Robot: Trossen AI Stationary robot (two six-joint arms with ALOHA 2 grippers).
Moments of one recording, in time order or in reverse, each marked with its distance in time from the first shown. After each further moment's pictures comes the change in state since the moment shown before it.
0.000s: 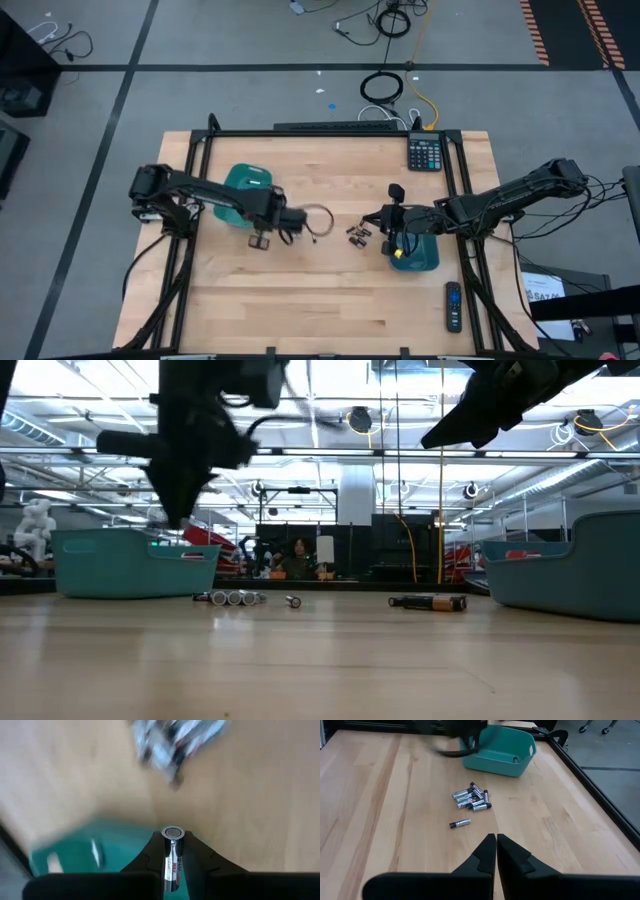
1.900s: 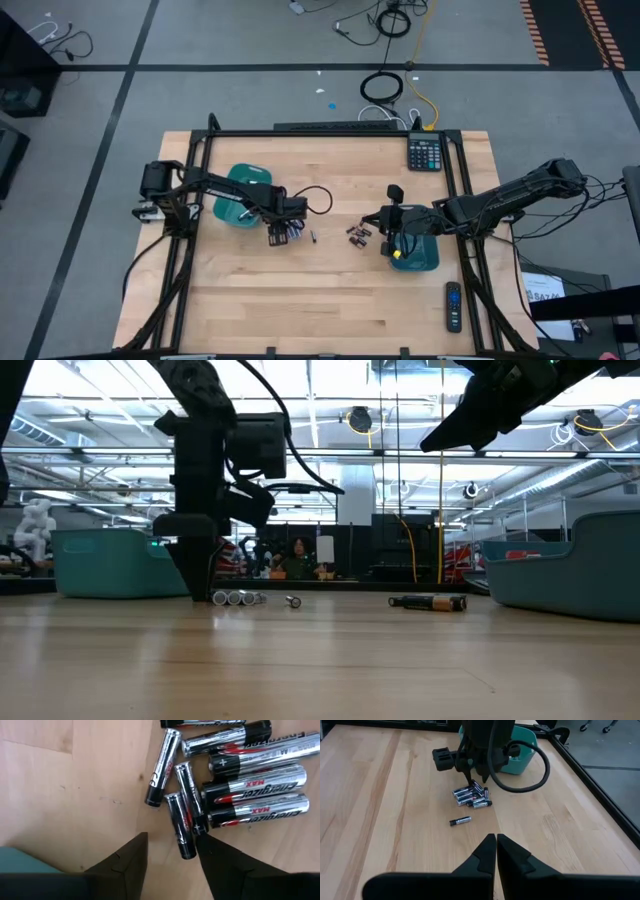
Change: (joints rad) left arm 0.142 0.076 -0.247 0.508 0.144 -0.212; right arm 0.000 0.015 0.000 0.004 0.000 -0.004
